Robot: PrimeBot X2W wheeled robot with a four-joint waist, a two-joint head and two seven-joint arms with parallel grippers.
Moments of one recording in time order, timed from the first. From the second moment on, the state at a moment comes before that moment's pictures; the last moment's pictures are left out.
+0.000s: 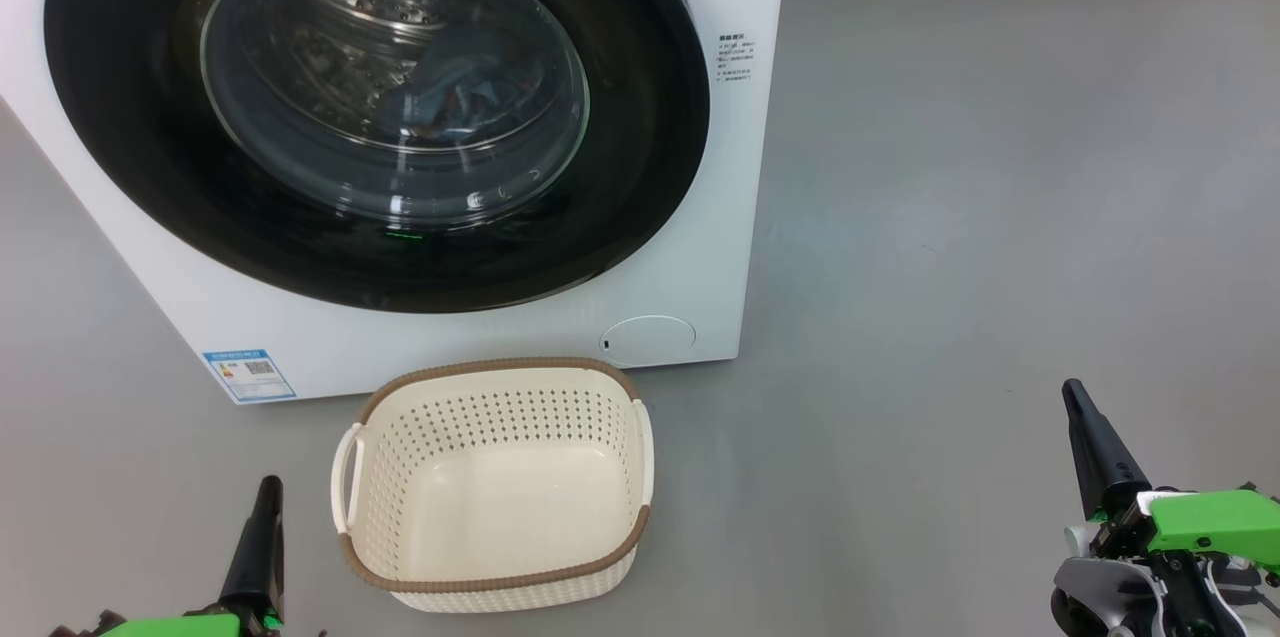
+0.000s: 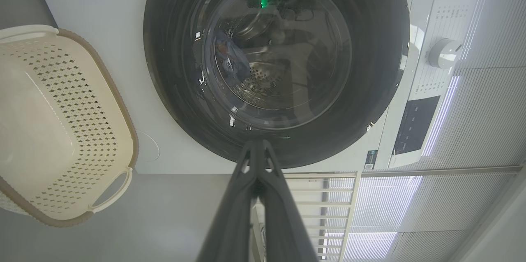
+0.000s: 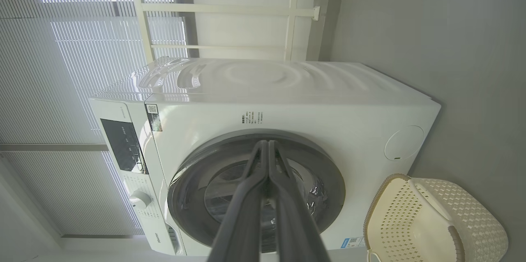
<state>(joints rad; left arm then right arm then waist) -0.07 0.04 0.08 0.26 -1.60 -0.13 0.11 -0.09 -0.05 -0.13 0.27 1.61 0.13 0.10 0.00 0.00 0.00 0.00</state>
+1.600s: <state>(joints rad) -0.07 0.04 0.08 0.26 -1.60 -0.13 0.11 -0.09 -0.04 -0.13 0.27 1.61 0.13 0.11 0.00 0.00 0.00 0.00</state>
